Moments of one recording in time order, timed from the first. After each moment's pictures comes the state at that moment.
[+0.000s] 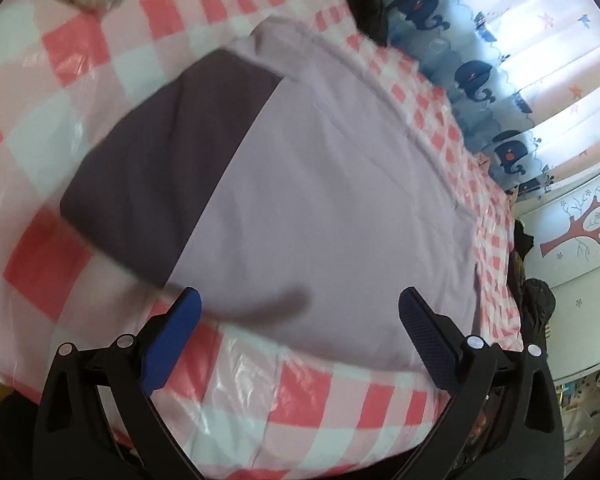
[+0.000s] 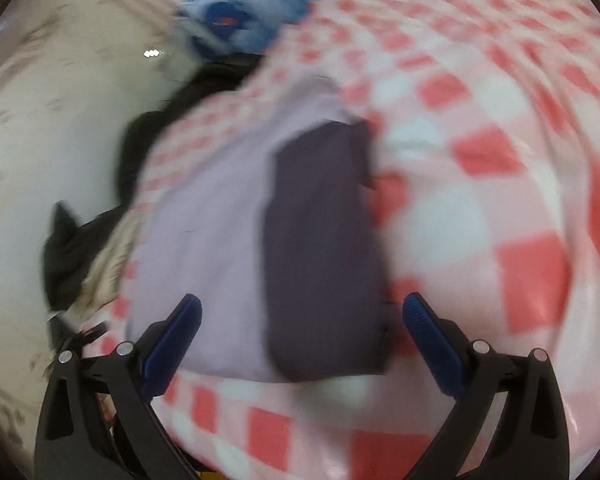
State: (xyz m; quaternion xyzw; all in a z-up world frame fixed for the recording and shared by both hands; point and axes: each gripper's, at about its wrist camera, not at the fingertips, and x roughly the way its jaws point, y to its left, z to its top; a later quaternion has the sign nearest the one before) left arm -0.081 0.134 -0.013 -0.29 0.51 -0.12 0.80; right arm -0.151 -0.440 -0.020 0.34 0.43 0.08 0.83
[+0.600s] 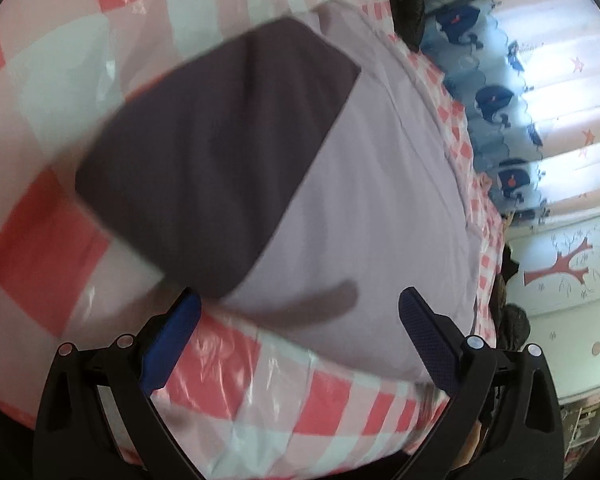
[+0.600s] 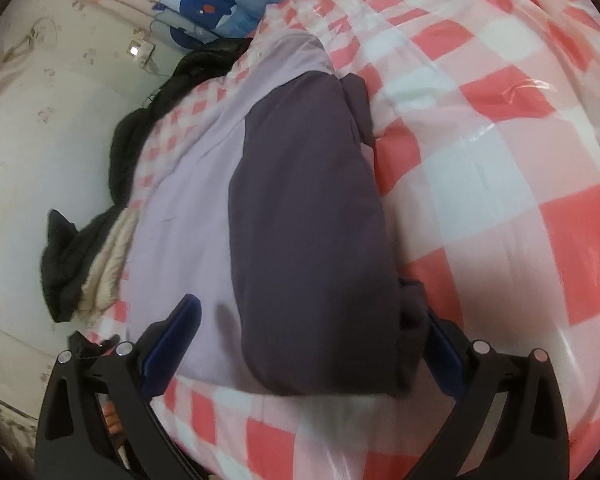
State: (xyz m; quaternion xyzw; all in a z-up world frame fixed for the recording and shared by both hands) left arm -0.064 0.175 -0.056 -0.37 0.52 -0.11 0.76; right arm -0.130 -0.418 -0.052 0.37 0.45 0.10 0.81
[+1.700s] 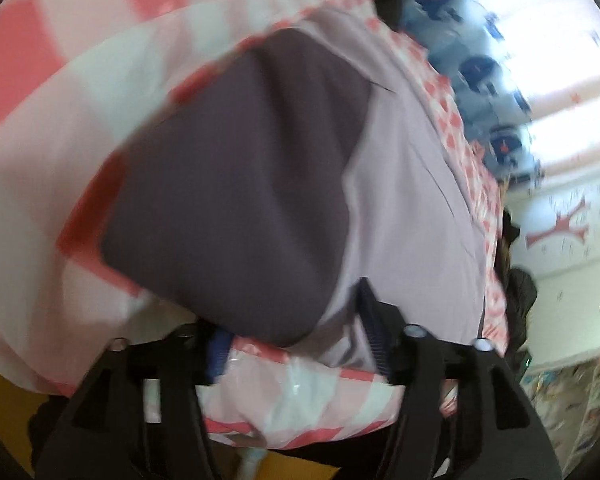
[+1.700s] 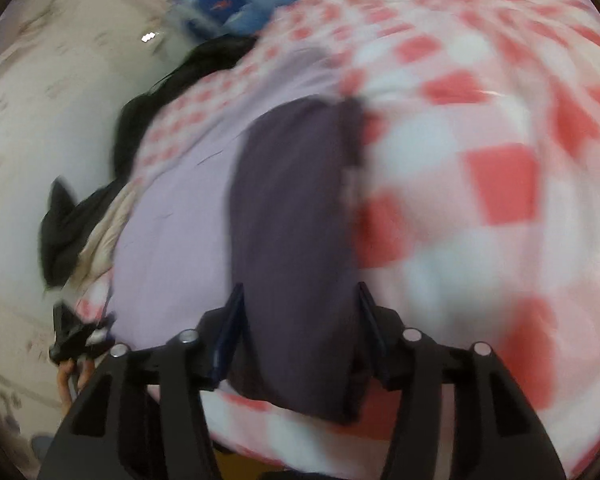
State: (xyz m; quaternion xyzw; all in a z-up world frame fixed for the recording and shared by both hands) left arm -0.105 0.212 -0.045 -0.33 0.53 -0.14 0.77; right arm -0.208 -0.436 -0.033 0.33 0.44 0.07 0.83
